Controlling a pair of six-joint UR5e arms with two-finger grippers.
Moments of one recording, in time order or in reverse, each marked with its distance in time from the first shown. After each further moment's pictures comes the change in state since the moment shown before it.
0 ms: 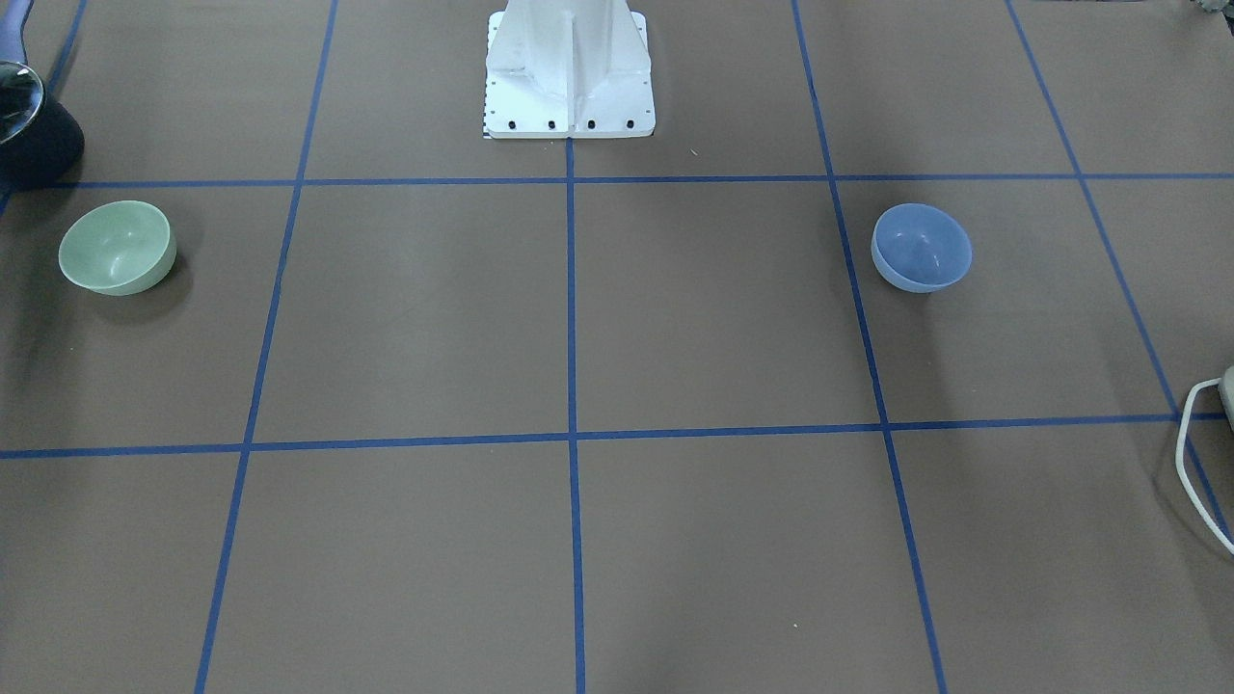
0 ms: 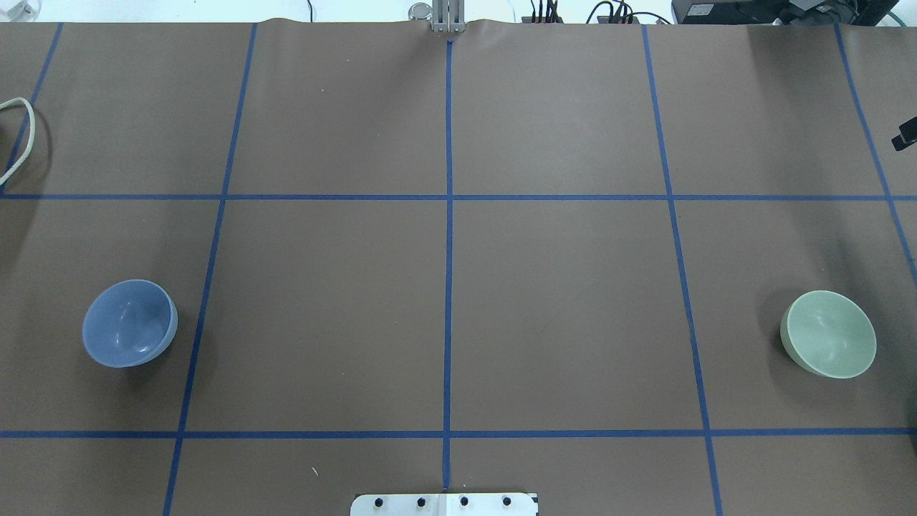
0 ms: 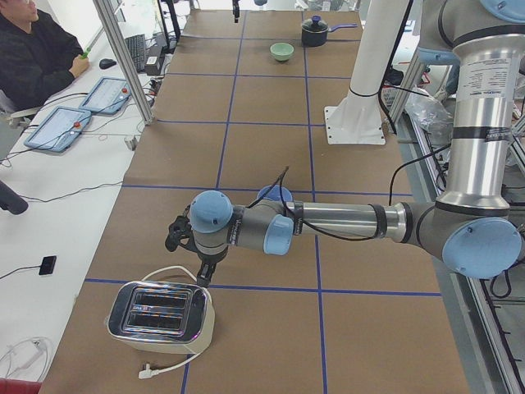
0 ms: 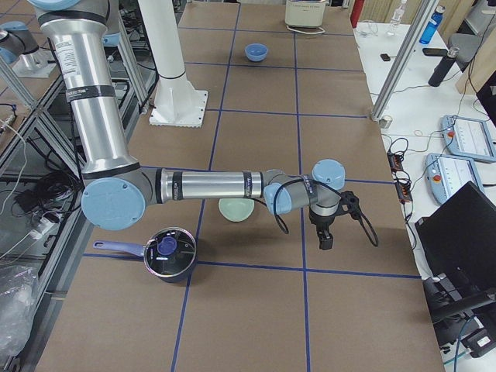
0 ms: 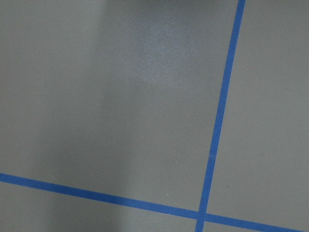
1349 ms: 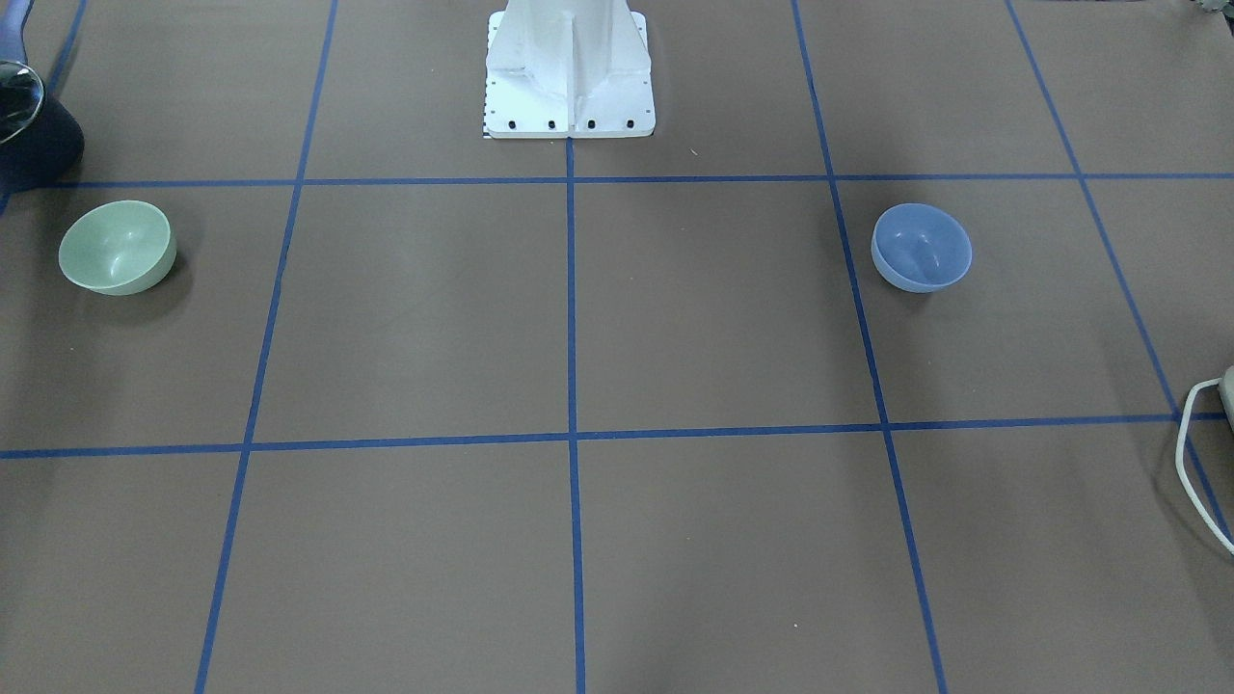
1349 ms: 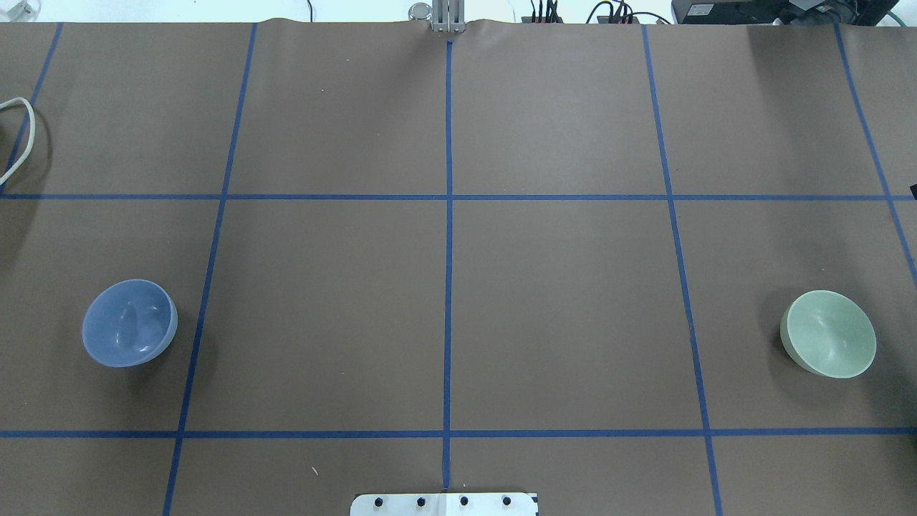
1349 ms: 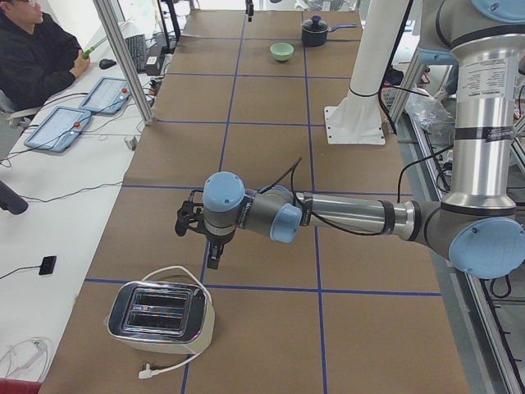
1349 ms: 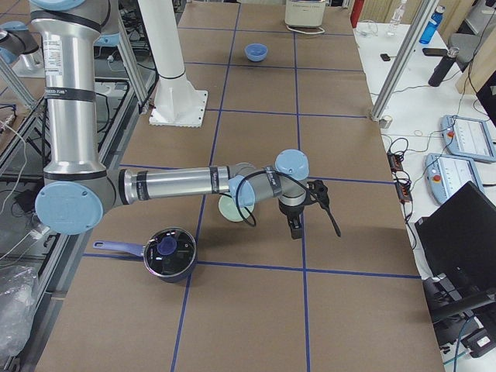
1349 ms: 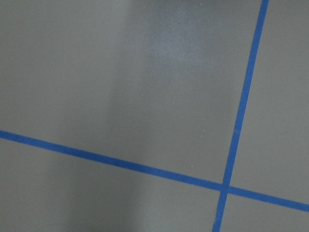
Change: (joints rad) left arm 0.116 0.069 -0.110 -0.146 0.008 -0.346; right arm -0.019 -0.271 0.347 -0.019 0.049 0.072
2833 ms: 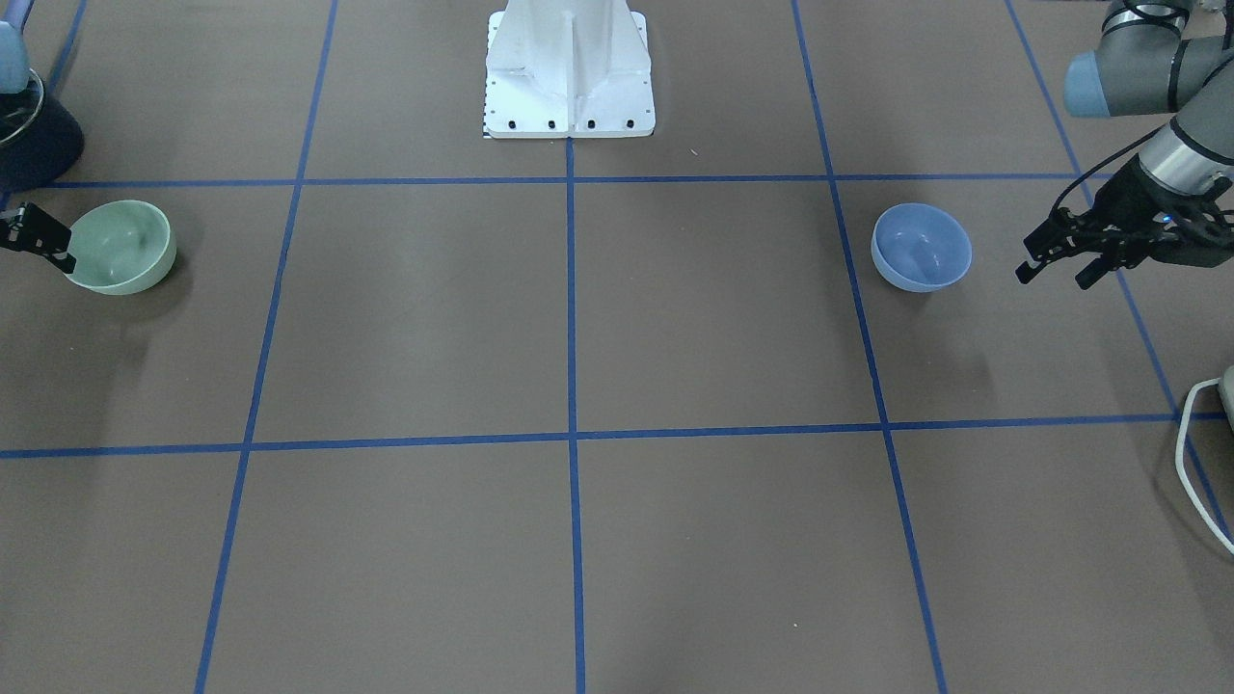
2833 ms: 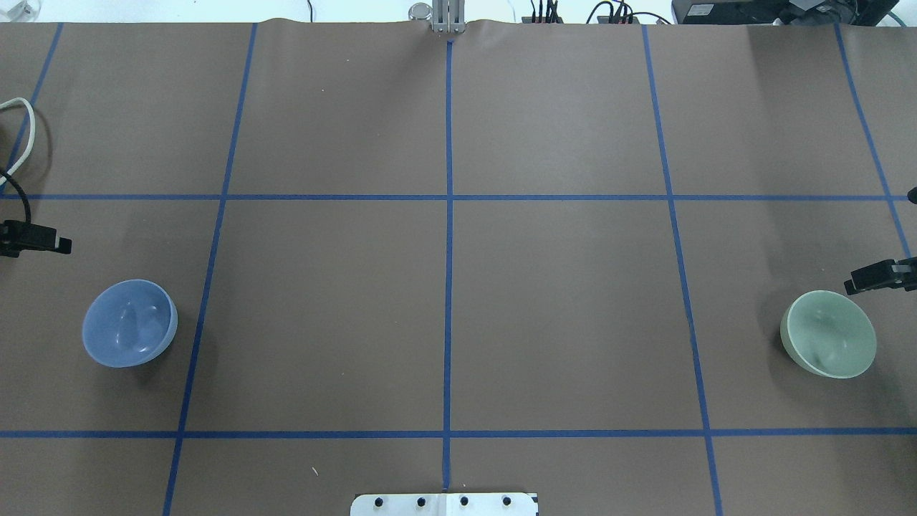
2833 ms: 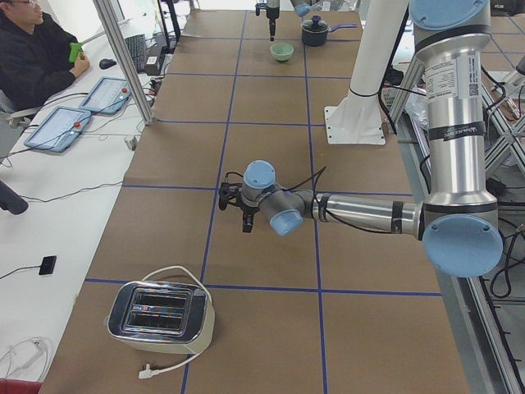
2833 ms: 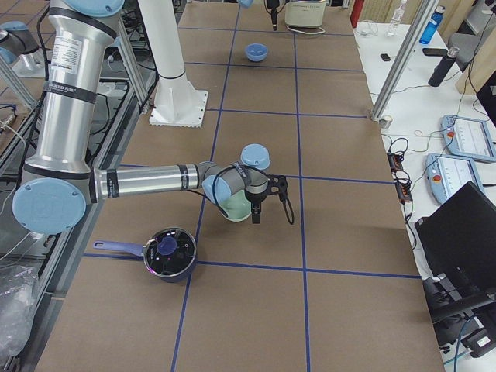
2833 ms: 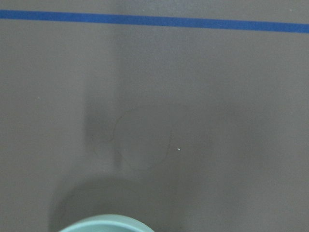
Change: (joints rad) left arm 0.466 0.092 -0.042 -0.496 0.209 -0.685; right arm -0.311 -0.197 0.080 0.258 -0.067 0.434
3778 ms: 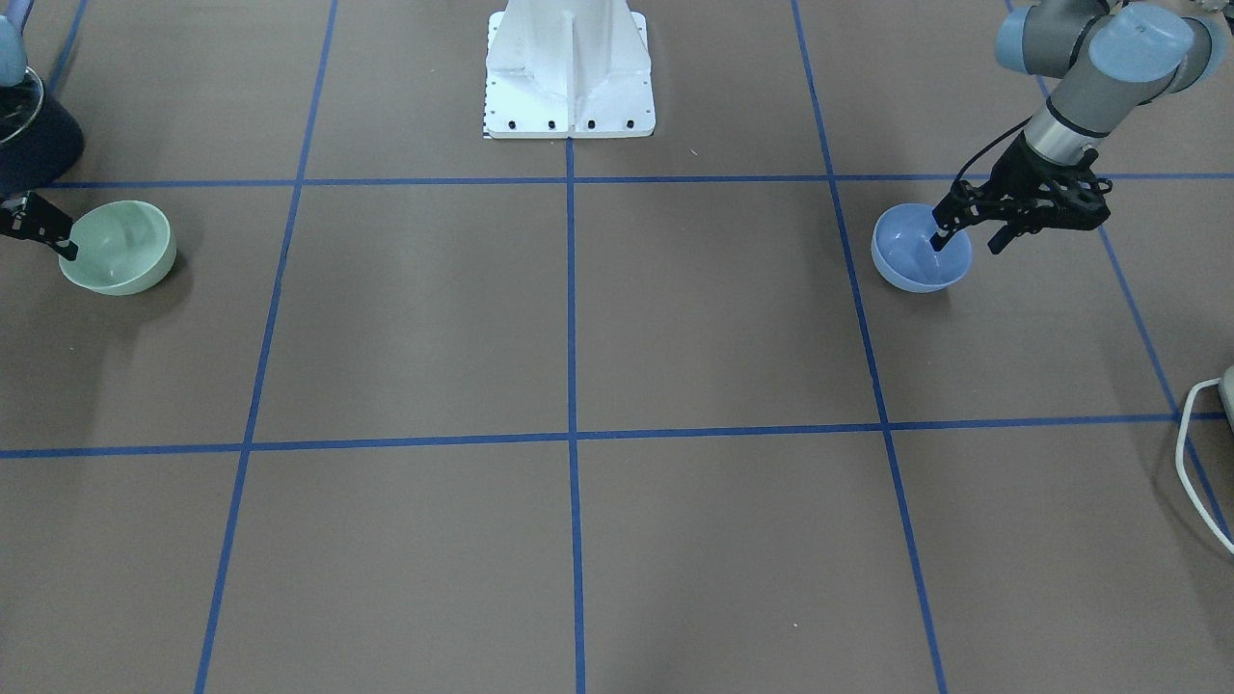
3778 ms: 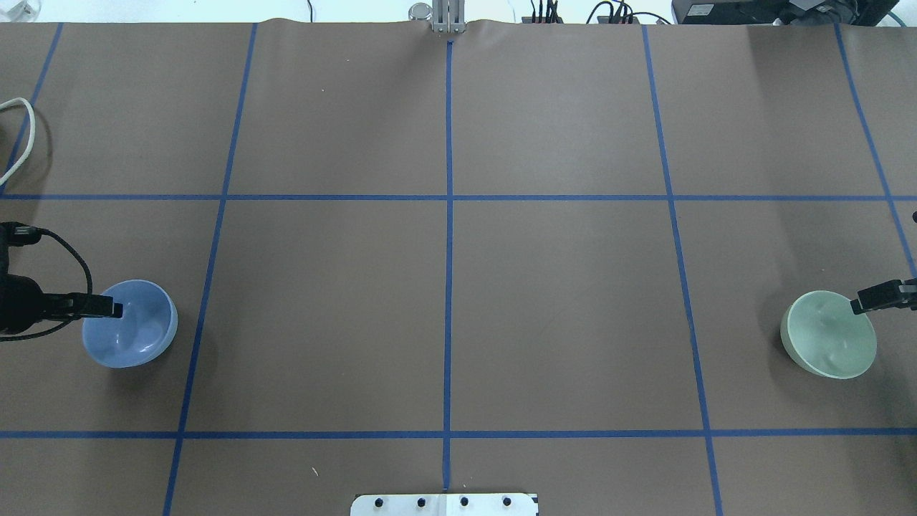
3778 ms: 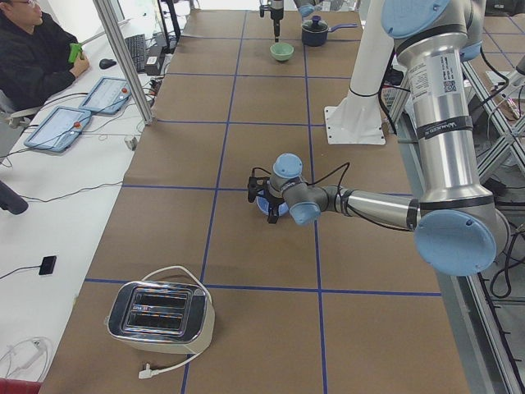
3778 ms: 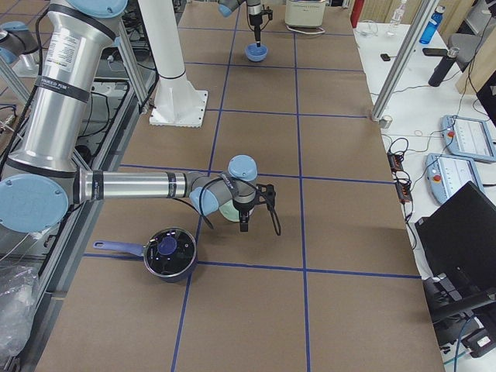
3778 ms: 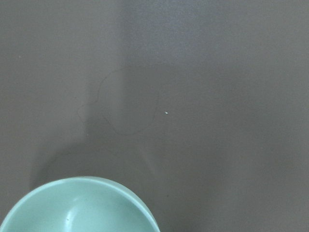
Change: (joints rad) left arm 0.273 0.088 -0.092 -0.054 0.211 -0.201; right arm -0.026 -0.030 -0.021 0.041 0.008 0.015
